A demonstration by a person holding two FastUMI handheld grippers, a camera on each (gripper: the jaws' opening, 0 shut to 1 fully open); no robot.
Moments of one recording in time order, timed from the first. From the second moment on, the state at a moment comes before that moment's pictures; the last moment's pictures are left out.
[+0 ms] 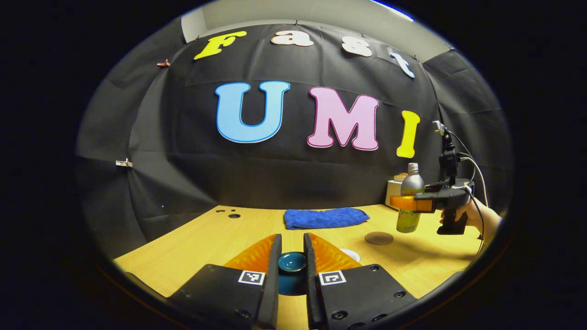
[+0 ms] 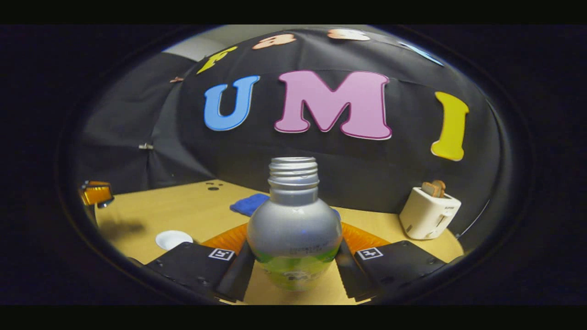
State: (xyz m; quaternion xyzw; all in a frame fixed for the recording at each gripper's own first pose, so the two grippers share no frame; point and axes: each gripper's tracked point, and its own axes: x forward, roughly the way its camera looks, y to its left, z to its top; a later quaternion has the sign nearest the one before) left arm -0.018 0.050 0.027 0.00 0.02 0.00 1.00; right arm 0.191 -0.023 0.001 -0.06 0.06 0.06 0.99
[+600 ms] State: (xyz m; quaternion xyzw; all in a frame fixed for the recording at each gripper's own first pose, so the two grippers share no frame) left arm -0.005 0.040 0.013 0.01 0.04 0.00 1.00; right arm 0.245 -0.035 -0.048 -0.01 0.07 0.06 1.00
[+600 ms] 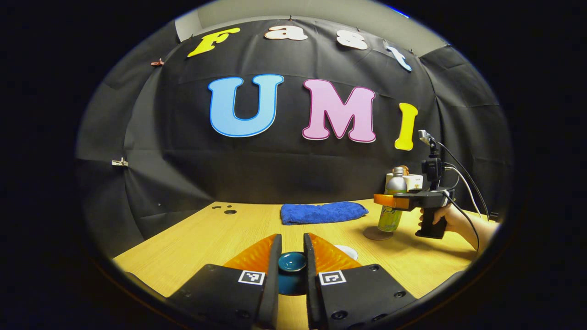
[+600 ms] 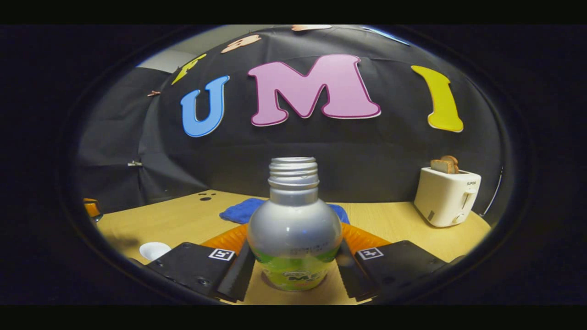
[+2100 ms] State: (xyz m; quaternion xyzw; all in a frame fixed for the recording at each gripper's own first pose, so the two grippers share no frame) left arm -0.008 0.014 0.012 0.00 0.04 -0.02 1.00; right arm 0.190 -0.032 -0.053 -0.03 0.11 0.03 0.99
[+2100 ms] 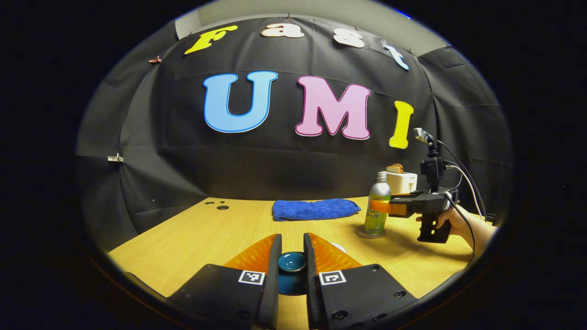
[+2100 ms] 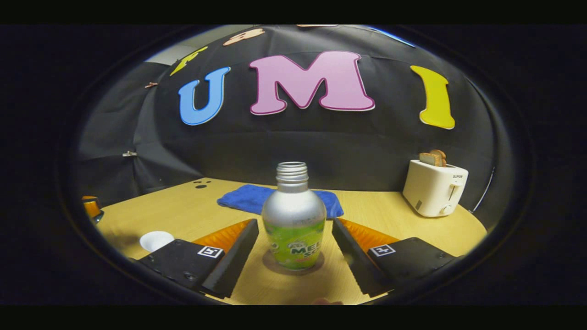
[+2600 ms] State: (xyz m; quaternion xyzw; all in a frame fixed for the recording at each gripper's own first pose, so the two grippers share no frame) left arm 0.050 -0.030 -0.002 -0.04 0.05 -0.06 1.00; right arm 0.109 -0.018 -0.029 -0.03 0.08 0.05 1.00
